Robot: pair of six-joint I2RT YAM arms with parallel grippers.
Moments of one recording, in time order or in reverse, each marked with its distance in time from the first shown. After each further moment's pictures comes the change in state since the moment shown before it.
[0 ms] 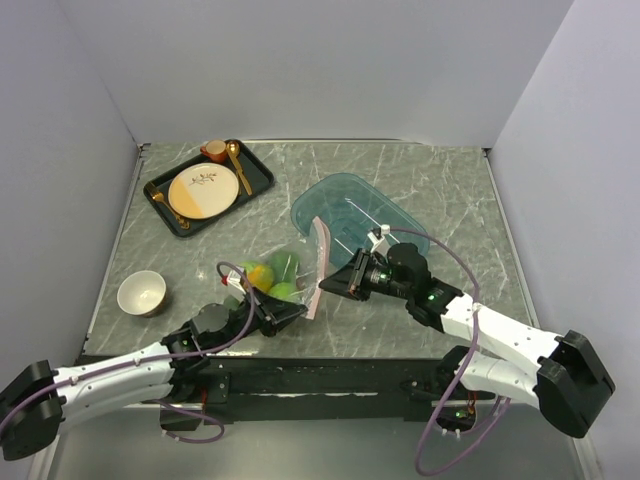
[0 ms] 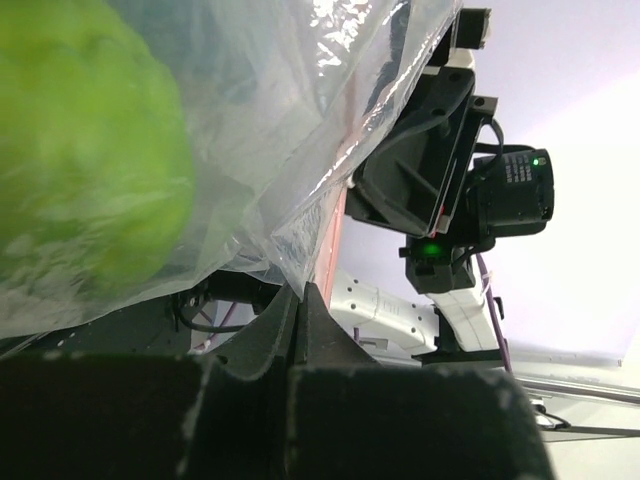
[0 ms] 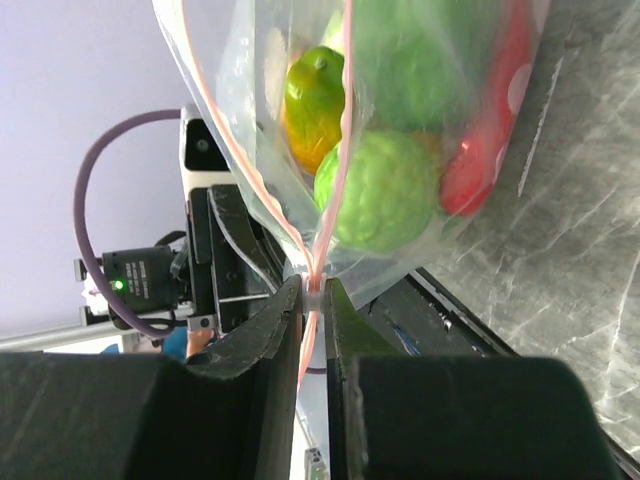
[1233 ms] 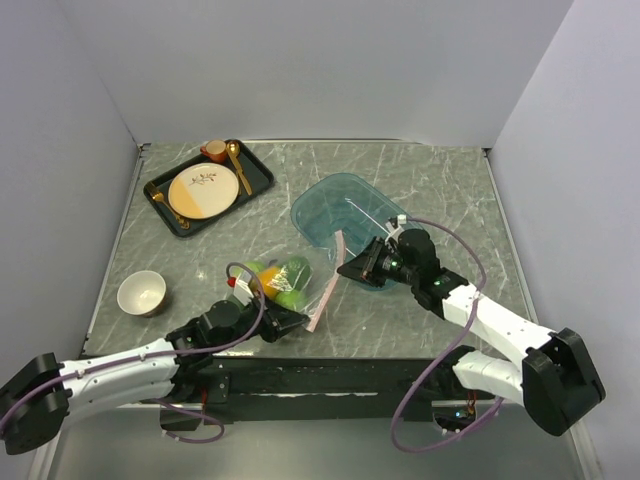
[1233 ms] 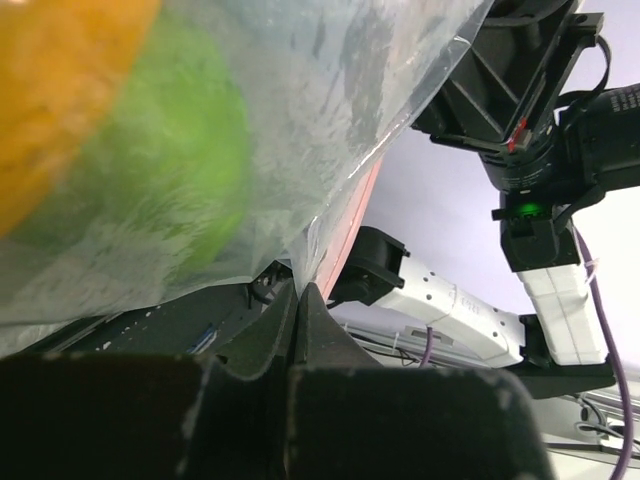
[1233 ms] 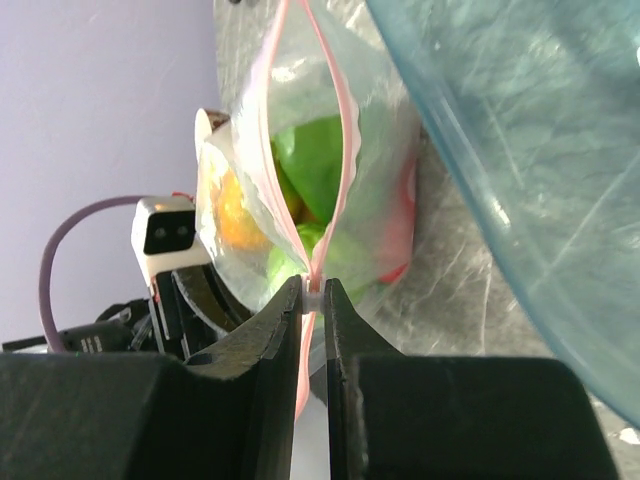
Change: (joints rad) left arm -0.001 0.068 0.026 -0.120 0.049 0.063; right arm -0.193 0.058 0.032 -0.103 -0.019 -0.151
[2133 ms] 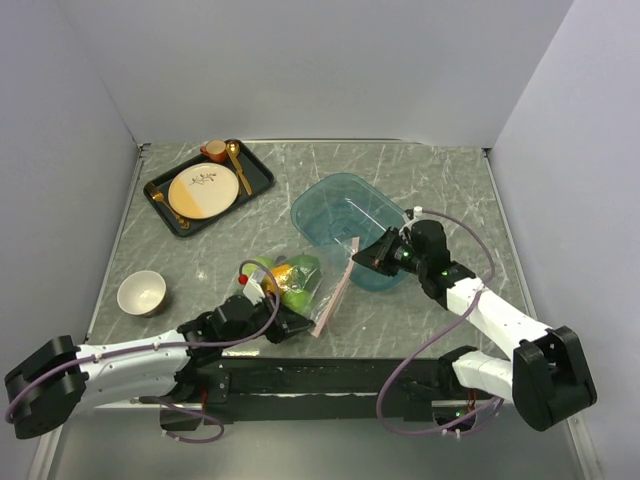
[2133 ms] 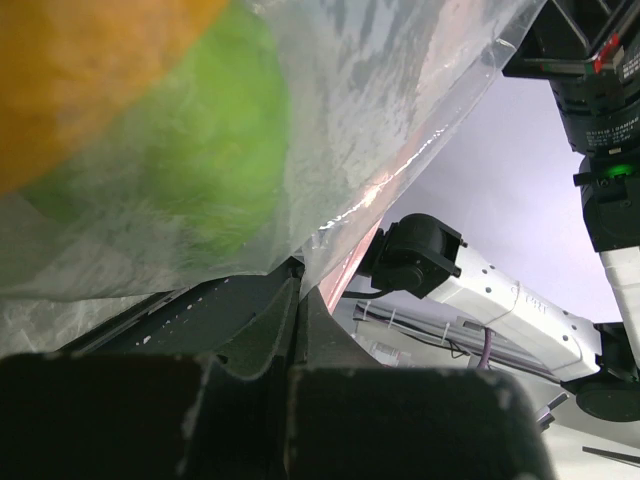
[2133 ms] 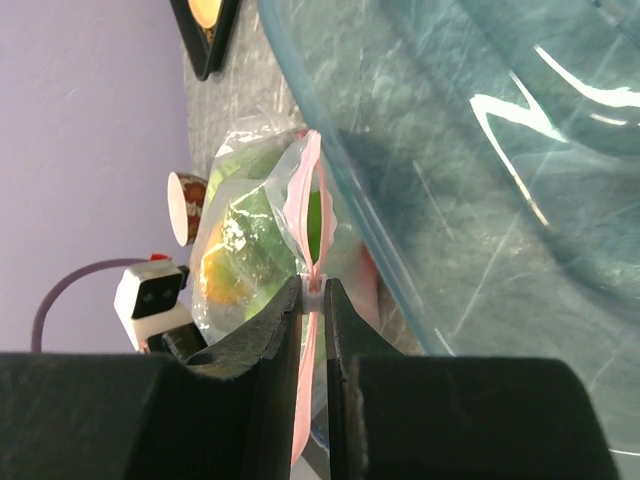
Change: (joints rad) left arm -0.014 0.159 0.066 -0.015 0.041 0.076; right arm -0.151 0.037 0.025 -0.023 -0.006 -0.091
